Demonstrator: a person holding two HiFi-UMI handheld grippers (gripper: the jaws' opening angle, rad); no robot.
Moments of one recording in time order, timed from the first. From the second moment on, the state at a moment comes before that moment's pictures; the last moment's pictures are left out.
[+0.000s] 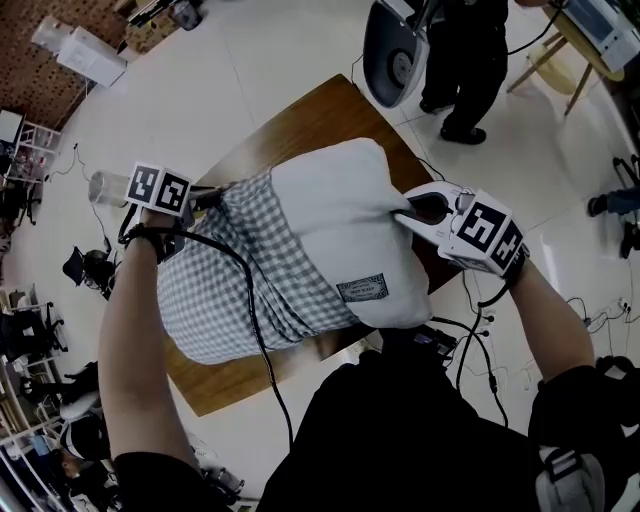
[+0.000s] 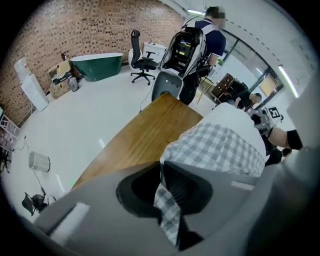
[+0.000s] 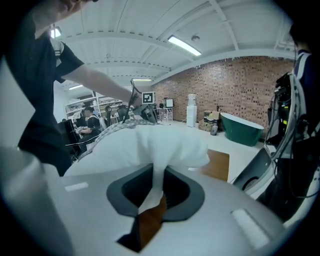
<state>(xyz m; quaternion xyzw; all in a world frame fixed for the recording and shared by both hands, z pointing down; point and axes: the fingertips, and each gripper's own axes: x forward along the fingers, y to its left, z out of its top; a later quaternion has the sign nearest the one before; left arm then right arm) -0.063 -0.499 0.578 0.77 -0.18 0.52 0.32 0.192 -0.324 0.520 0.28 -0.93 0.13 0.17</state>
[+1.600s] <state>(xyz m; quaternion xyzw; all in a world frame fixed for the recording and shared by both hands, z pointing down) -0.085 -0.230 0.461 0.91 -0.28 0.22 0.21 0.076 -0.185 0.531 0.31 -0.90 0.05 0.29</state>
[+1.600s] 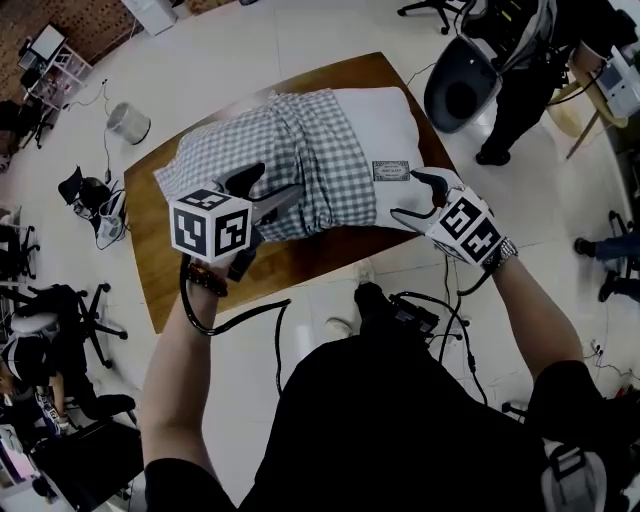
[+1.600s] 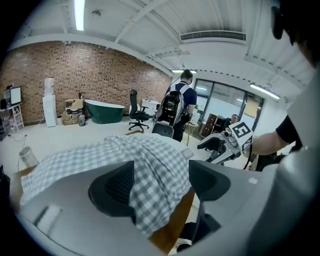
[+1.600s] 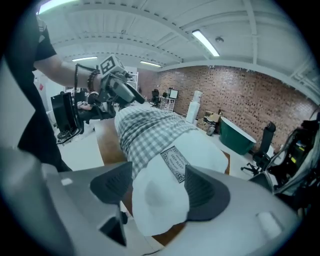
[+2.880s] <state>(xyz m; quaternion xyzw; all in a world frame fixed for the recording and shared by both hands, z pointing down) -0.053 -0.192 0.665 0.81 -0.44 0.23 0.32 0.098 -0.179 0.645 0.47 -0.82 0.12 0.32</state>
